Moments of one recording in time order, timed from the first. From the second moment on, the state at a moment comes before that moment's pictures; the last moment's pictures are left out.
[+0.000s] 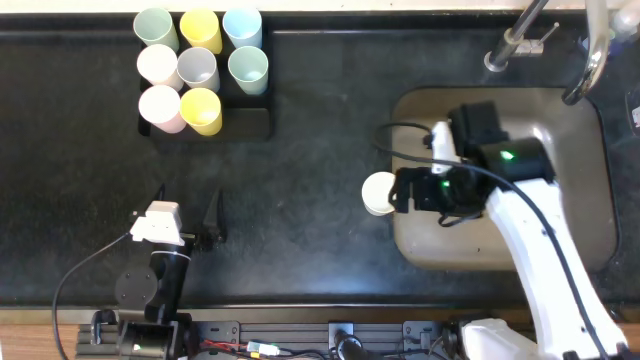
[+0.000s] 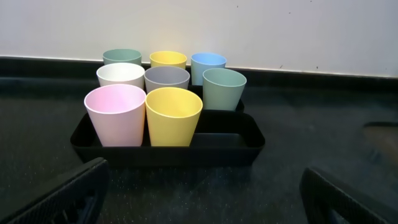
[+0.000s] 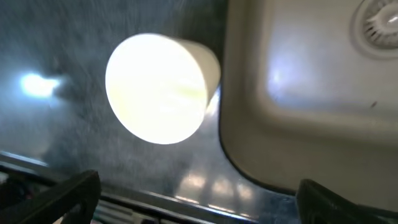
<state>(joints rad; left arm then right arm) -0.06 0.01 0.01 -0.07 0.08 -0.10 0.19 1.36 1.17 -1.27 -0.29 0.18</state>
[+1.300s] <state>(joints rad) -0.06 0.01 0.01 -0.07 0.08 -0.10 0.30 1.61 1.17 -1.03 -0.21 0.19</state>
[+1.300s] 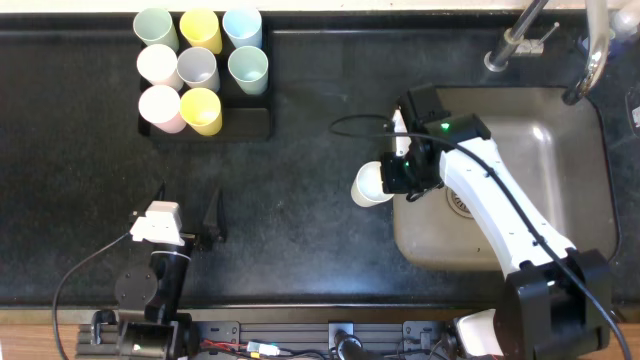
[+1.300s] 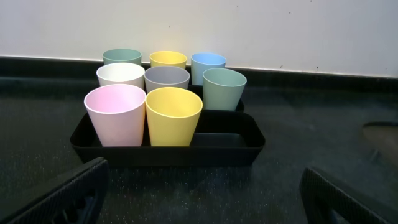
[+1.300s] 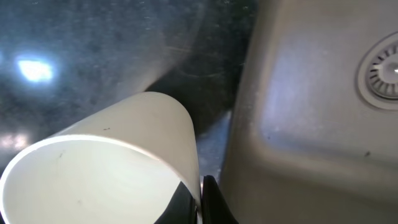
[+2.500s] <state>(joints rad) -0.06 0.01 0.01 -0.07 0.08 -0.10 0.67 2.19 2.12 -1.11 -0.14 0.43</state>
